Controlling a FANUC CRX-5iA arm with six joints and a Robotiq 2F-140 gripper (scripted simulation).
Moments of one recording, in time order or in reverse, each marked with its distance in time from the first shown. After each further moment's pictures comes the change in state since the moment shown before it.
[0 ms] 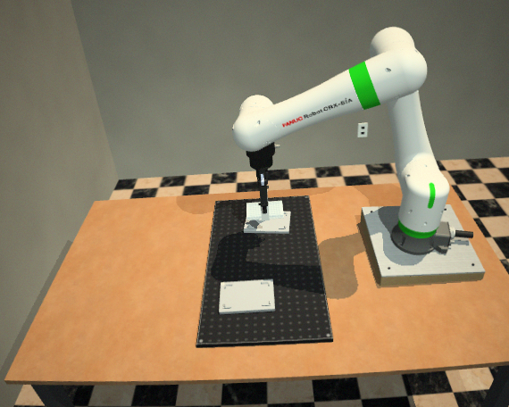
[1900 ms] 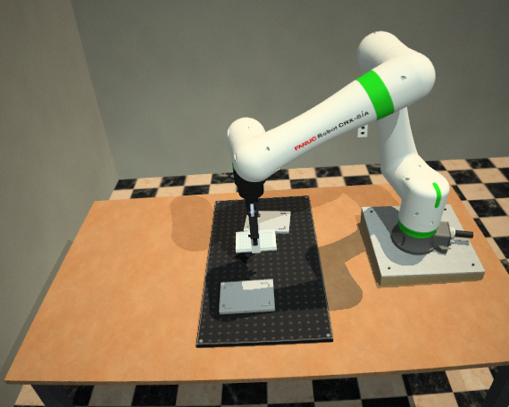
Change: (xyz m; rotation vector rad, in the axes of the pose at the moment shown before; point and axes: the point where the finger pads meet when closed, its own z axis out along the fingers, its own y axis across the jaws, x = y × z) arm 0.035 -0.164 0.000 0.000 0.000 0.000
